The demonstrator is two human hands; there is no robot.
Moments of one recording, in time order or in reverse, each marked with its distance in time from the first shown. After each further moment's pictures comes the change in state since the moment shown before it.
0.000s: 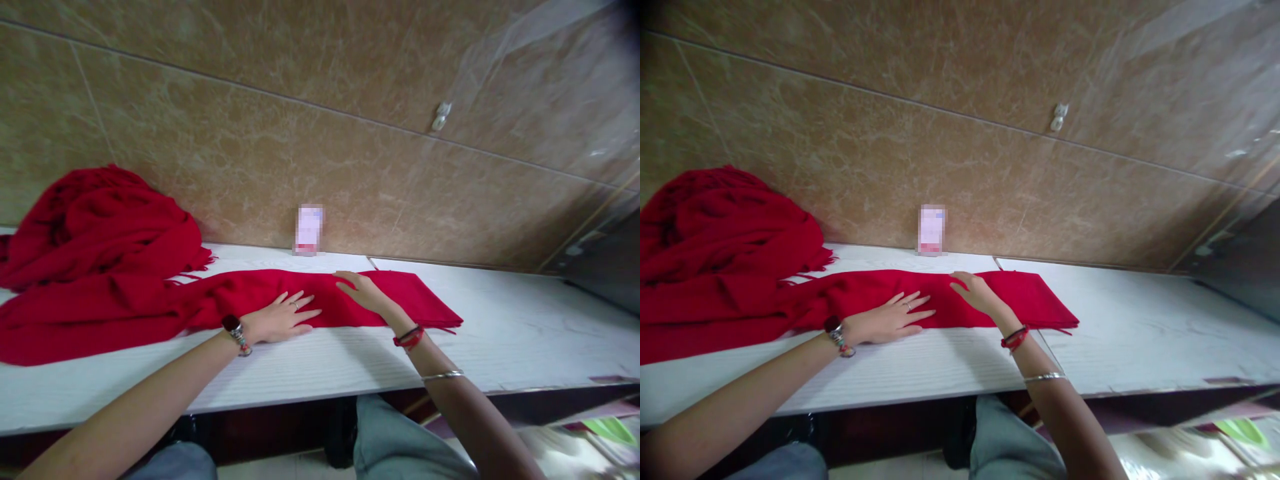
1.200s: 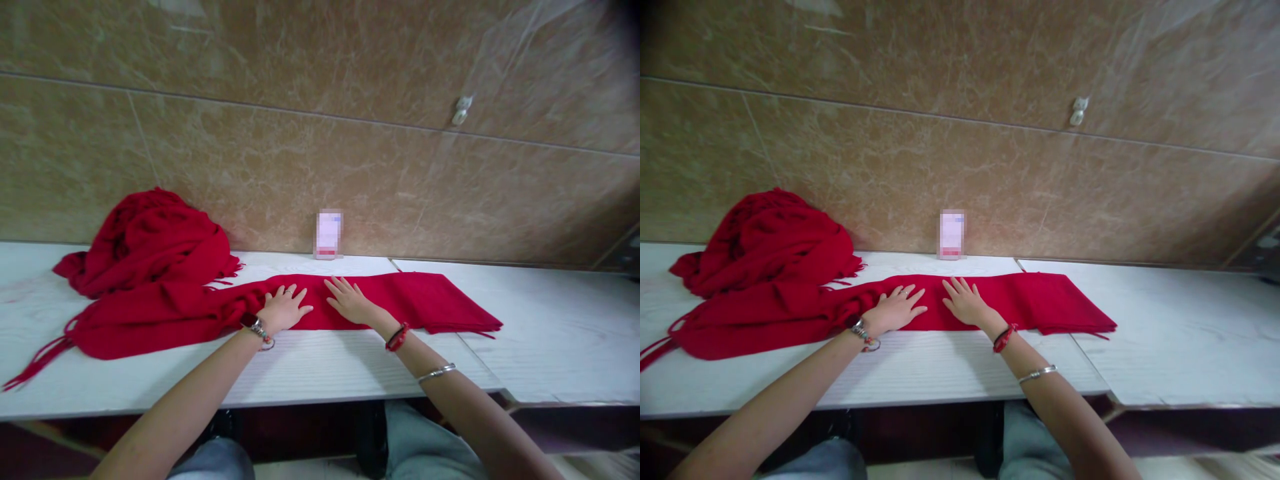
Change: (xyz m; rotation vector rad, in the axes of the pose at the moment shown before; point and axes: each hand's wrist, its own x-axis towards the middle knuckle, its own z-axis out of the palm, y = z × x) left_hand -0.018 -0.023 -0.010 0.018 0.001 -0.596; right_hand 0.023 -0.049 0.055 -0.261 -0.218 0.003
